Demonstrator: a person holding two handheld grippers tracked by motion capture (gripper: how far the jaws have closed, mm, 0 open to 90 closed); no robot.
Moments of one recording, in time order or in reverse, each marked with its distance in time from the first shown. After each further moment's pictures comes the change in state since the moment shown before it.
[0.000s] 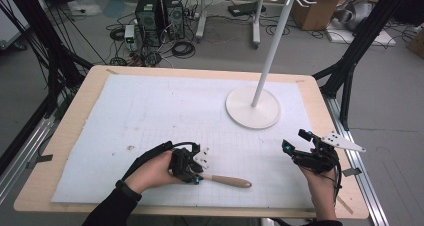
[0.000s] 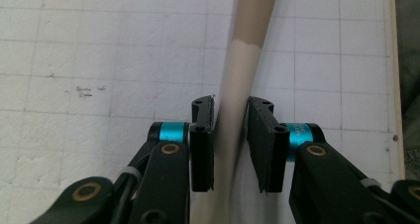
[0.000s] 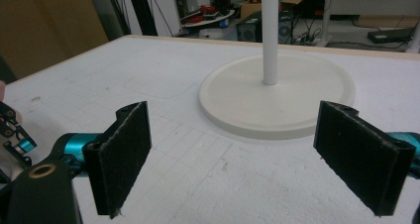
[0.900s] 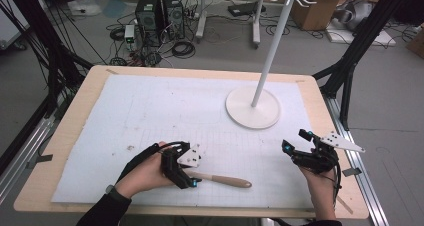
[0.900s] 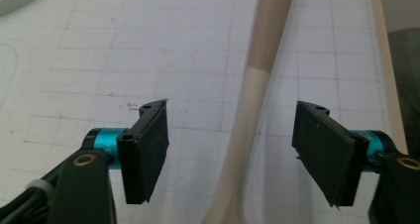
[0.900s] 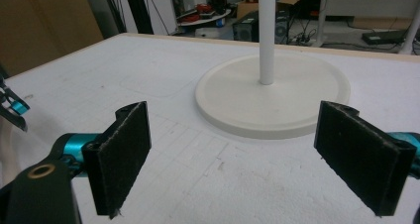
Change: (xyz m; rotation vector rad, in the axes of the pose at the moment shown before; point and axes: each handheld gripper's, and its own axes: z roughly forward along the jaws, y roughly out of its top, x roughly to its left) left arm -0.009 -0.015 -0.017 -0.176 0.114 0.016; right arm 0.001 0.000 0.001 0.003 -0.017 -0.012
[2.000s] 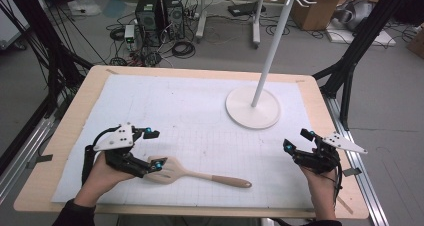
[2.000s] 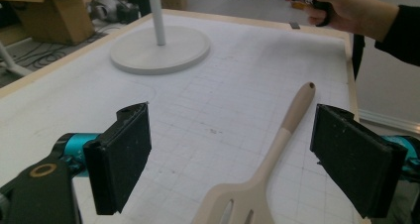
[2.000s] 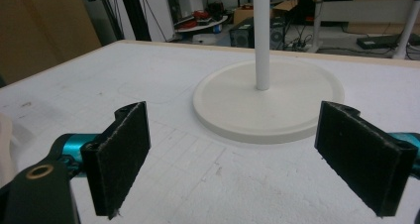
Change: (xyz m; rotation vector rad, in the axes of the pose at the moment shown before) left arm 0.003 -0.066 -0.104 -0.520 0.186 -0.262; right arm 0.000 0.001 -0.003 -0.024 -0.014 0.008
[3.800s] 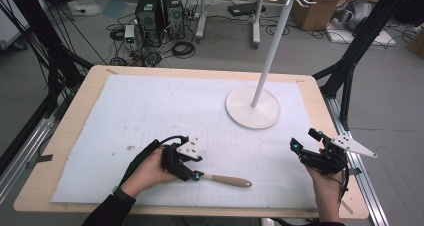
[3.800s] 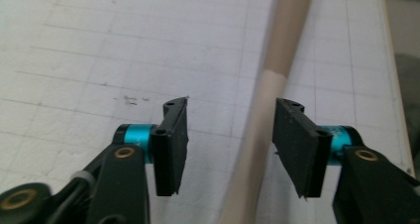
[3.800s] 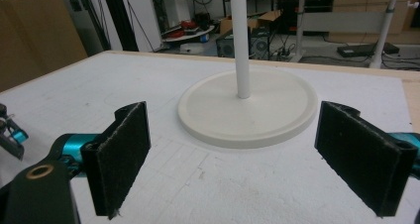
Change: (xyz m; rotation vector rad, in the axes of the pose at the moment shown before) left arm -0.010 -0.007 0.119 0.425 -0.199 0.084; right arm -0.005 0.003 -0.014 -0.040 -0.053 0.008
